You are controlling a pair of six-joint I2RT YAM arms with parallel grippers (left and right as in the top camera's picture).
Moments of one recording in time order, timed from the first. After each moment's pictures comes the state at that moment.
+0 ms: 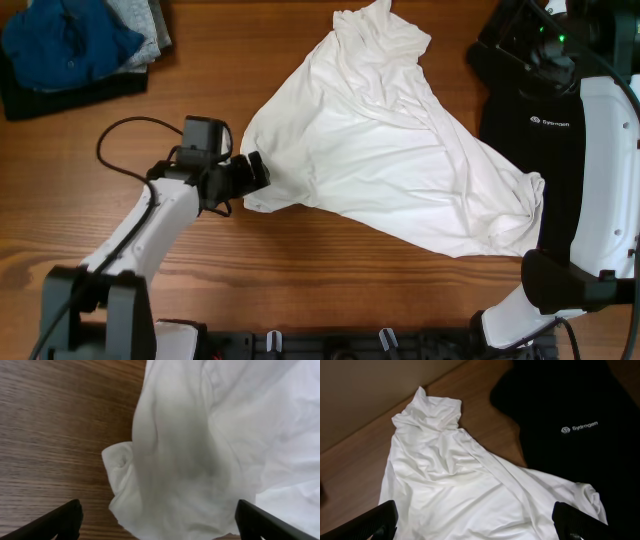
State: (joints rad) left arm -0.15 1.52 0.82 -0.51 0.20 -0.51; right arm 0.03 1.80 2.29 -1.47 0.08 0.51
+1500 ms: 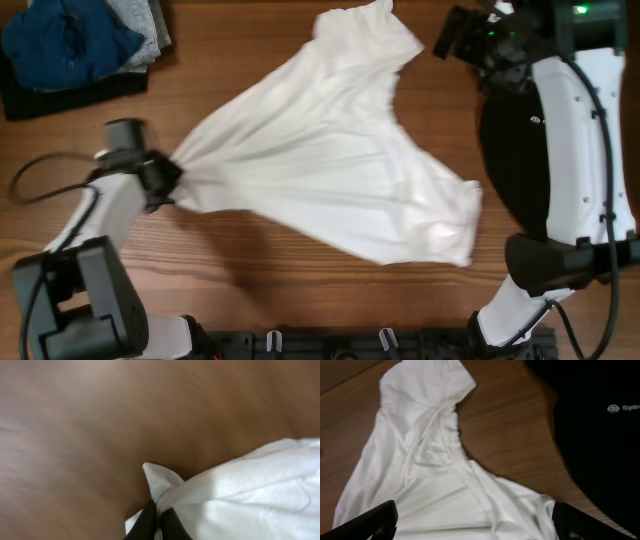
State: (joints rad) left arm 0.29 1.61 0.83 -0.43 -0.02 -0.66; right arm 0.16 1.91 2.29 -1.51 0.02 0.49
